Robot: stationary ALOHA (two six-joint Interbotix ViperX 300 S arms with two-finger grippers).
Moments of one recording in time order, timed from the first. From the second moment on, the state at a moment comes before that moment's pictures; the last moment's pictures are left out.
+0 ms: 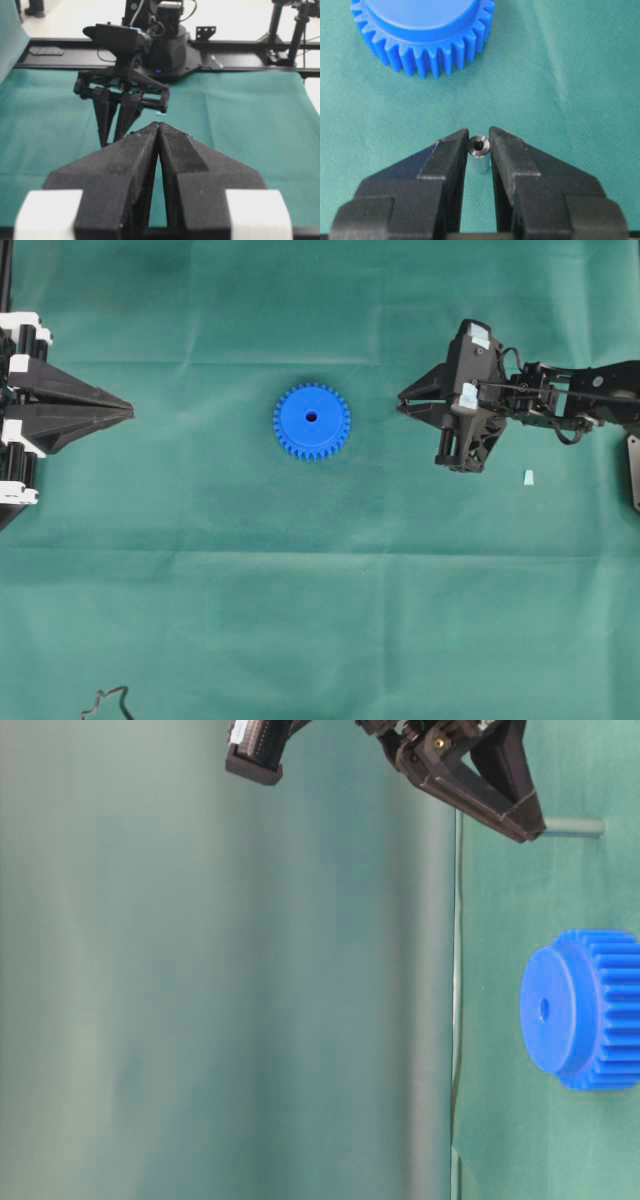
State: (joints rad) left arm 0.00 -0.96 1.17 0.01 -0.26 -0.01; right arm -0.19 -0.03 0.97 0.14 -0.32 0.00
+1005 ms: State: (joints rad) left arm 0.00 -0.96 1.17 0.01 -0.25 -0.01; right arm -0.14 -0.11 0.69 0.13 0.02 -0.02
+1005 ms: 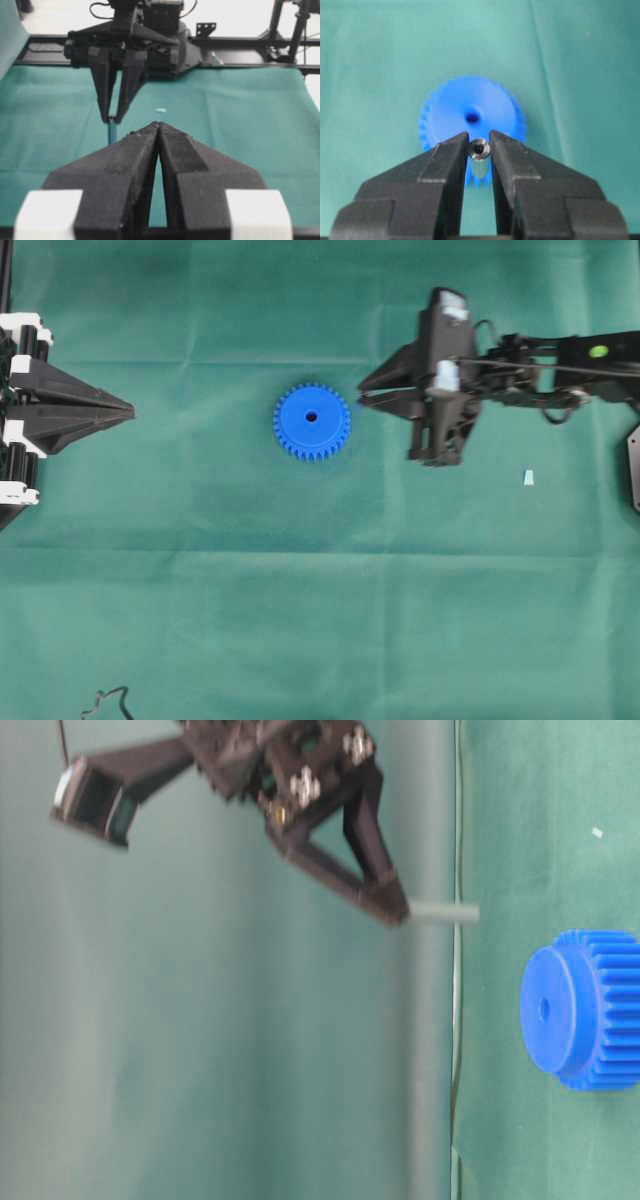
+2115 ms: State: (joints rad) left arm 0.00 -0.96 1.17 0.01 -0.23 -0.01; right arm -0.14 0.19 0.54 0.12 -0.08 -0.01
